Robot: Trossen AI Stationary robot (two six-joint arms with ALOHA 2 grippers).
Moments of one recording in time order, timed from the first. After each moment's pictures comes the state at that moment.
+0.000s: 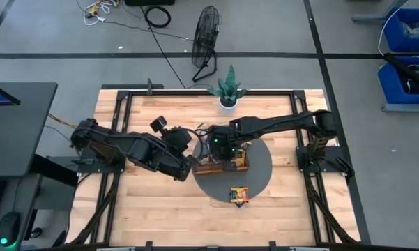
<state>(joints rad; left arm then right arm) -0.37 1.71 1.93 -1.48 -0.93 -0.76 -0.01 1.85 1.51 -0.89 -0.18 0.00</state>
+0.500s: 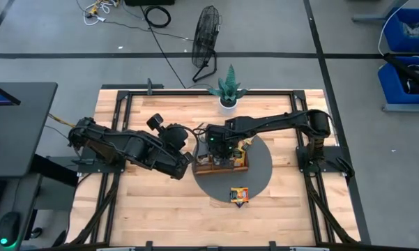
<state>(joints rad) -0.37 1.69 1.93 -1.49 -0.96 -0.78 -0.05 1.92 1.51 -0.90 -0.17 -0.01</state>
